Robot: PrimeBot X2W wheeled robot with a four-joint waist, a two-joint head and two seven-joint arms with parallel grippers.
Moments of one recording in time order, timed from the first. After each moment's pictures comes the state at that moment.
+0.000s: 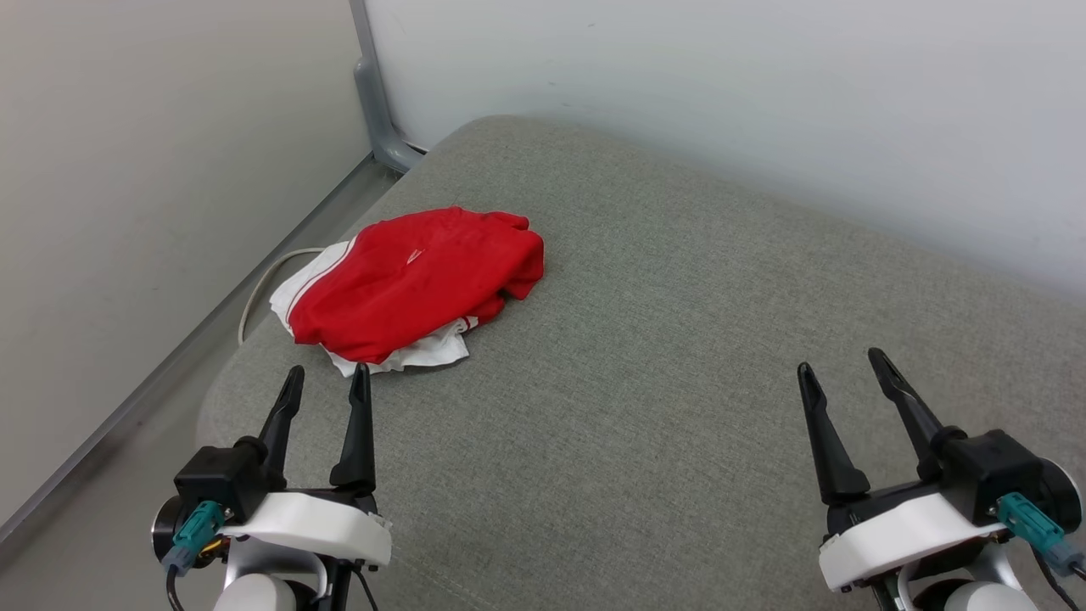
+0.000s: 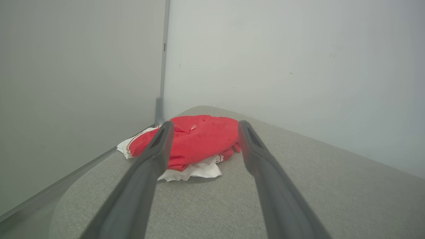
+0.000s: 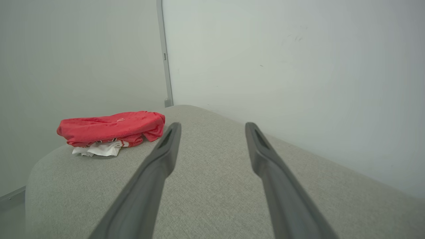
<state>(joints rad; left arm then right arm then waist) -0.11 0.05 0.00 0.19 -0.24 -0.11 -0.26 -0.01 -0.05 0.04 -0.09 0.07 0.13 -0.07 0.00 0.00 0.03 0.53</state>
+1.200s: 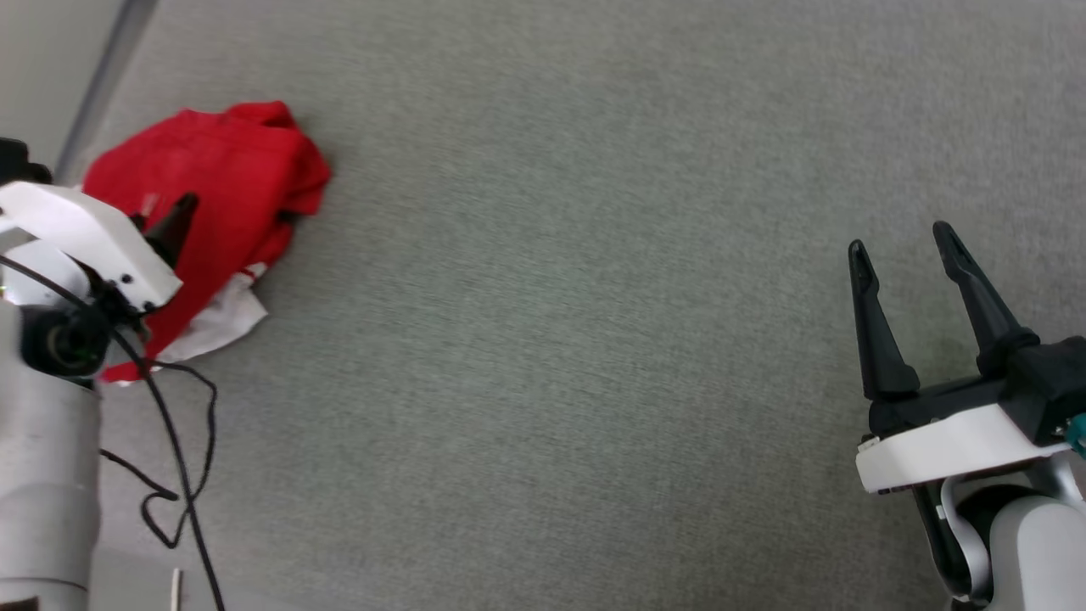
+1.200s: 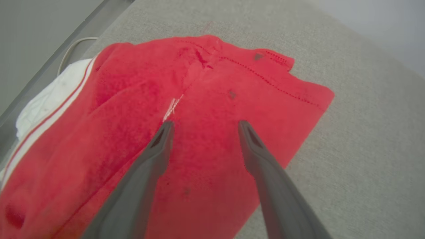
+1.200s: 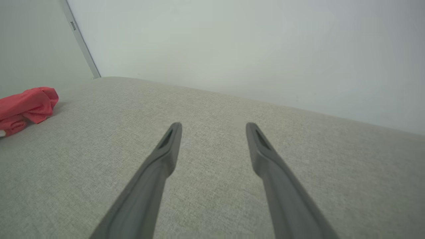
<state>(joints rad) -0.77 0.41 0.01 0.71 -0.68 -0.13 0.40 -0.17 -0.06 0.00 -0.19 0.01 0.13 -0.03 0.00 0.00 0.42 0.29</state>
